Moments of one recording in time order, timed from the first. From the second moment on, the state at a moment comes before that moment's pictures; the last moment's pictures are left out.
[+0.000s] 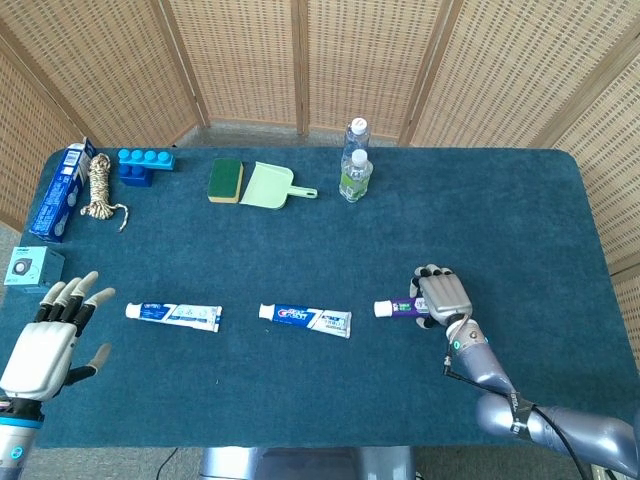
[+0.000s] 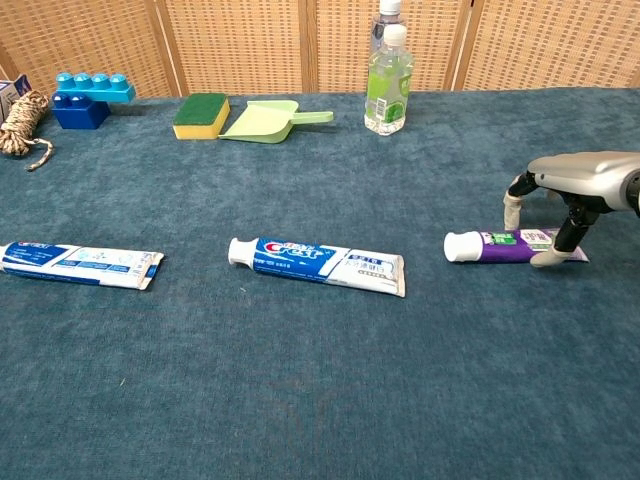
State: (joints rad) left arm -0.11 -0.98 -0.01 -2.07 1.48 1.41 0.30; right arm 0.74 -1.44 0.12 -1.55 -0.70 0.89 -0.59
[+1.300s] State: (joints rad) left arm -0.05 -0.94 0.02 -2.10 1.56 1.49 0.28; right arm 0.69 -1.28 0.19 -1.67 -0.84 0.72 -0.11
